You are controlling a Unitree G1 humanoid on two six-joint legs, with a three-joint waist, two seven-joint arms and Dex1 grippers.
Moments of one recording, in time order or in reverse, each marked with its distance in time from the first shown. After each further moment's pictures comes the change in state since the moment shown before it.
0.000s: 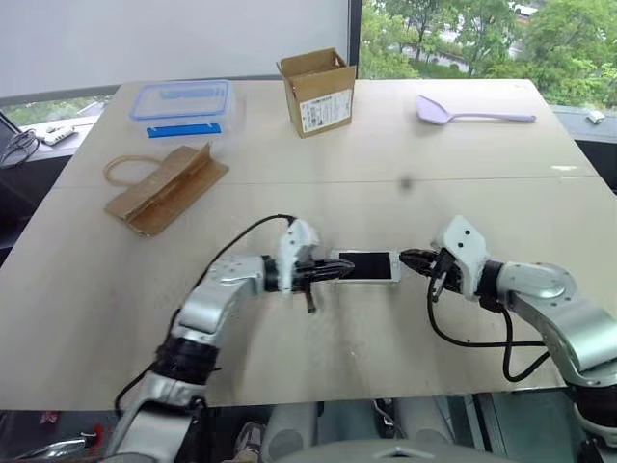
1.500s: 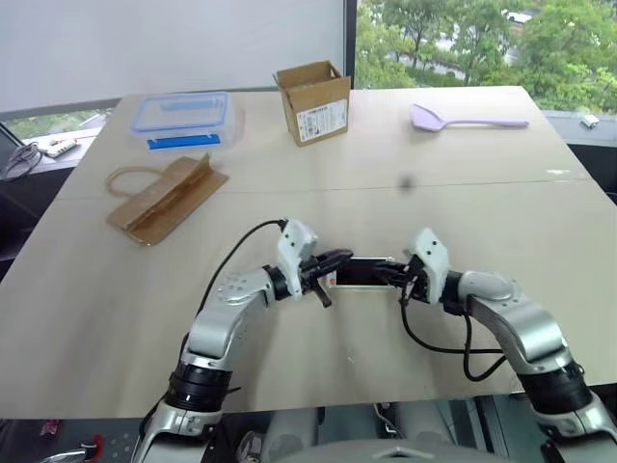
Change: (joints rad) left arm 0.158 -0.093 0.165 -0.231 -0.090 0.077 0.250; right arm 0.058 0.119 0.002 0.131 0.017 -0.191 0.038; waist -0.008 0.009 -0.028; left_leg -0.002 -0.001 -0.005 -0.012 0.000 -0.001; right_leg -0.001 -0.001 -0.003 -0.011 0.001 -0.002
